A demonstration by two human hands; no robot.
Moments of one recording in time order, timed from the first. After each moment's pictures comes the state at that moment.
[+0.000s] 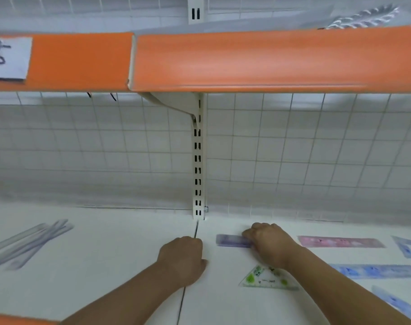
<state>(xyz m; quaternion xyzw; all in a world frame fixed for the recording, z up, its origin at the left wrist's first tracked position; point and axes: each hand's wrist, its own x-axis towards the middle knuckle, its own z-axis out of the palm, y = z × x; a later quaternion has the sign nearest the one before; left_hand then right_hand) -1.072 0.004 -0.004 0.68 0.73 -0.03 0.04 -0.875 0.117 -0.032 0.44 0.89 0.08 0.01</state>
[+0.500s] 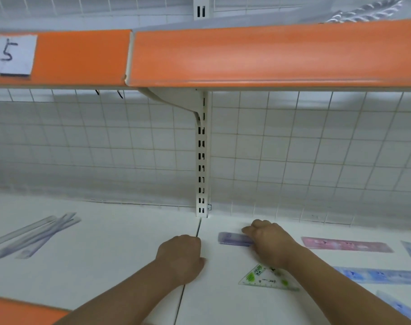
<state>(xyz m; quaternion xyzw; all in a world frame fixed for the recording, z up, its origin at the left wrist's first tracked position) -1.073 0.001 -0.008 0.66 0.75 -0.03 0.04 -0.879 0.113 -0.029 0.42 0.90 0.07 -0.01</state>
